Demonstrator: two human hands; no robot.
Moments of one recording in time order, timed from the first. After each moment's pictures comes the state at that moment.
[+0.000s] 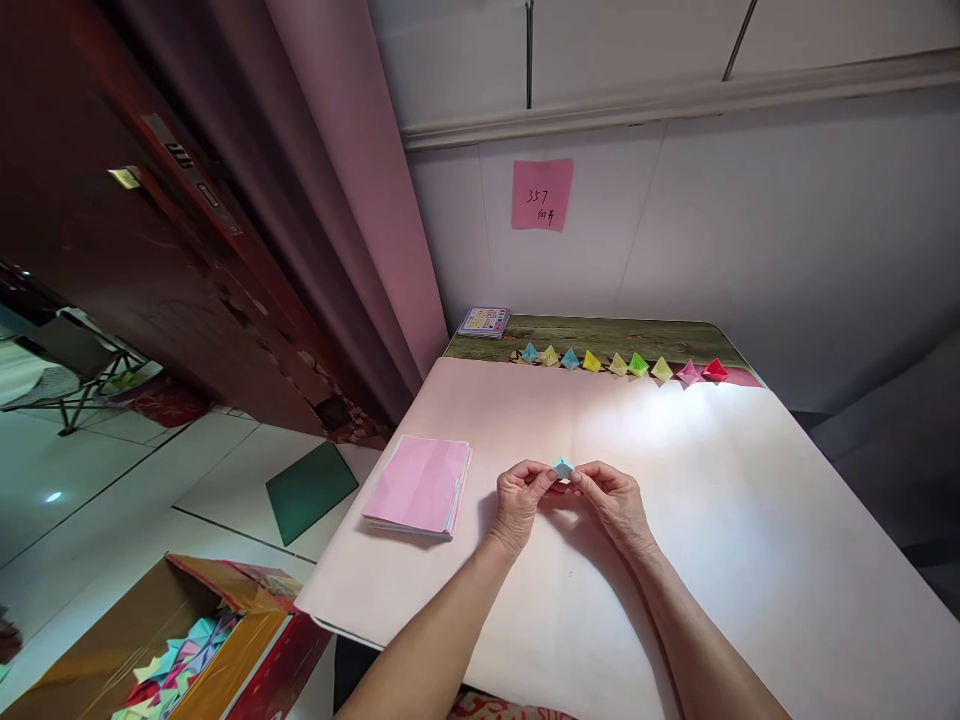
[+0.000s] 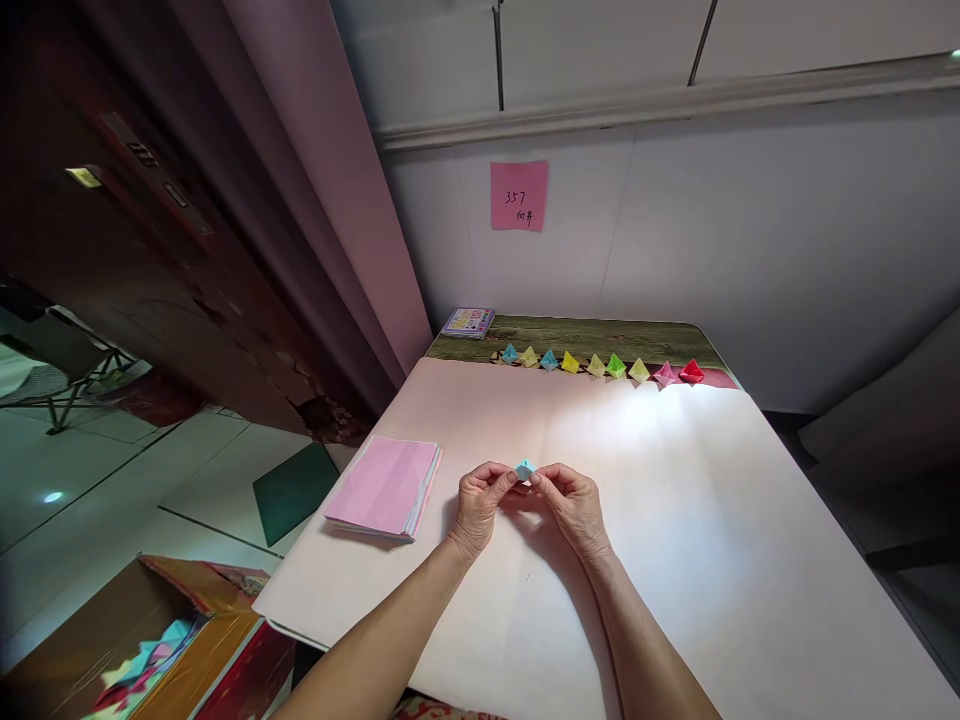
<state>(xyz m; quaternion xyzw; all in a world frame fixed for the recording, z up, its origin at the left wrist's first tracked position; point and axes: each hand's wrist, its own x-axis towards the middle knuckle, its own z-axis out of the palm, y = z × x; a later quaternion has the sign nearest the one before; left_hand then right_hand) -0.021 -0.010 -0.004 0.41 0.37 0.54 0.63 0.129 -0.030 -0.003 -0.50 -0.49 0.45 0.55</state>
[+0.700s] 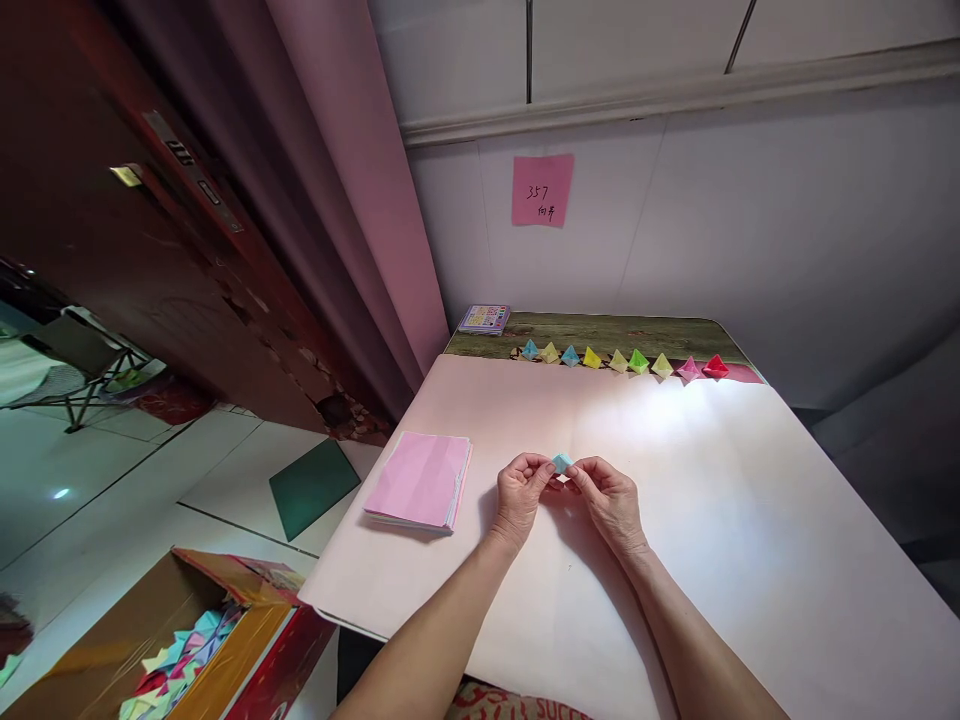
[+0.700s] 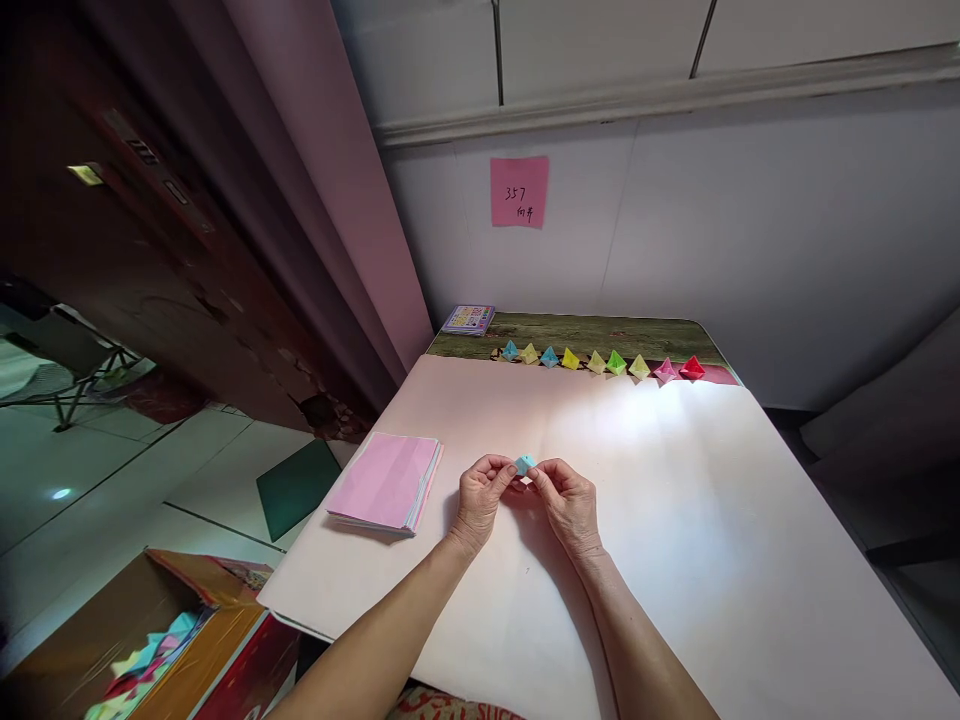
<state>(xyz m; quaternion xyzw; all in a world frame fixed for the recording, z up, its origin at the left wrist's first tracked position) -0.018 -0.009 -0.003 0.41 0.41 0.54 0.61 0.118 -0.034 -0.001 -0.54 -0.49 0.40 0.55</state>
